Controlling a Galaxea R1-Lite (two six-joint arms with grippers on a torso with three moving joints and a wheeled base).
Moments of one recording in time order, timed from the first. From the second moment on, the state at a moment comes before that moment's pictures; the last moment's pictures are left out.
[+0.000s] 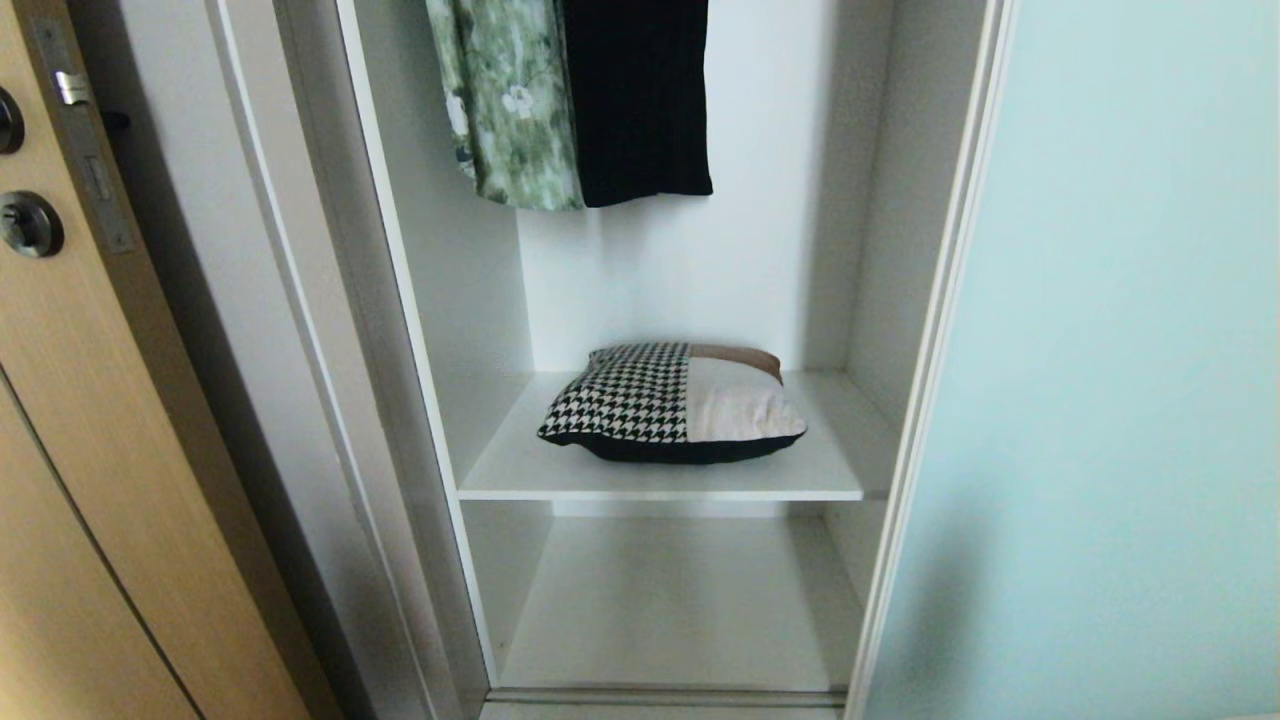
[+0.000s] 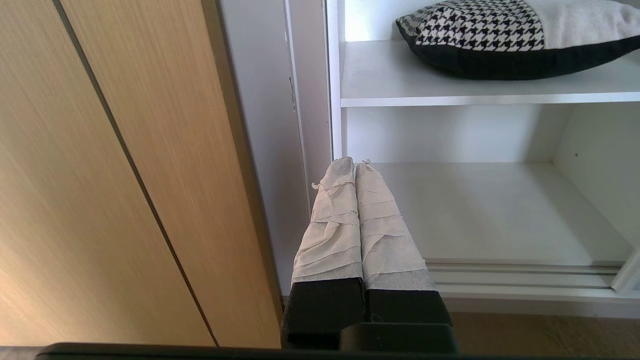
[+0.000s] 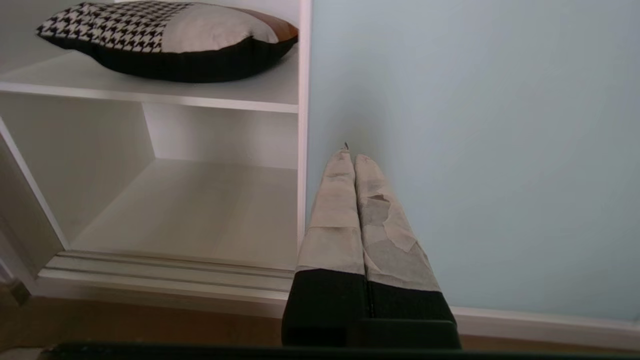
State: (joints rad) left arm 0.01 0.00 -0.01 0.03 -0.01 0.06; right arm 0.00 0.00 0.00 -0.01 0.01 -0.02
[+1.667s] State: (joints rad) left arm 0.01 0.00 -0.01 0.03 -0.01 0.05; right arm 0.14 1.30 -0.84 -0.57 0.53 0.17
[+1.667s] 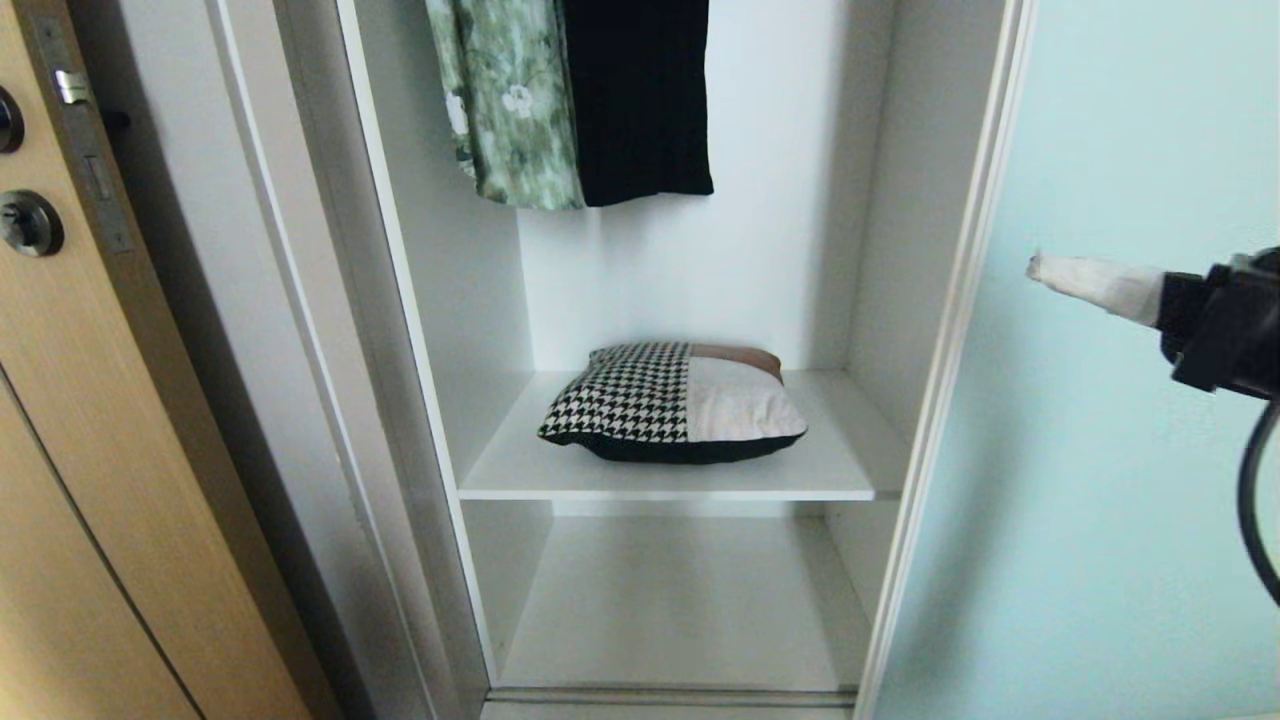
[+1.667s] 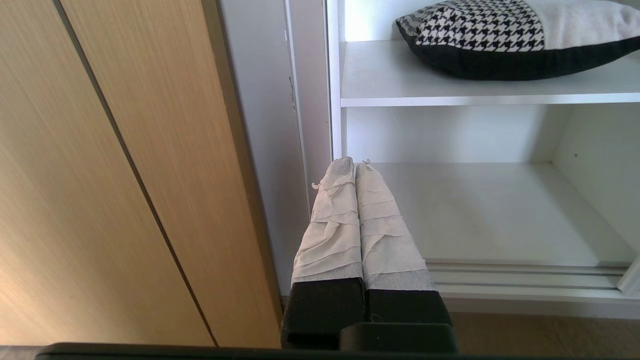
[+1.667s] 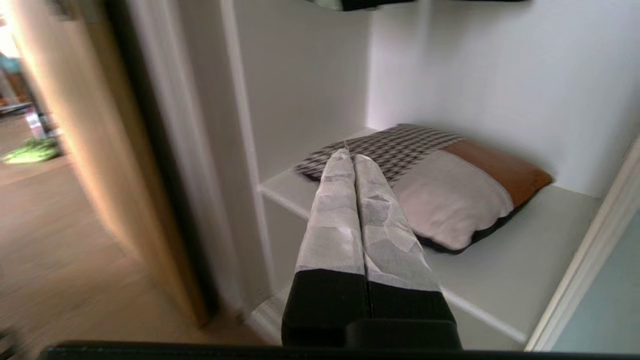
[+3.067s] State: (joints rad) left arm 0.01 0.00 -0.01 0.03 -0.01 0.05; right arm 0.07 1.83 -1.08 -0.78 0.12 0.17
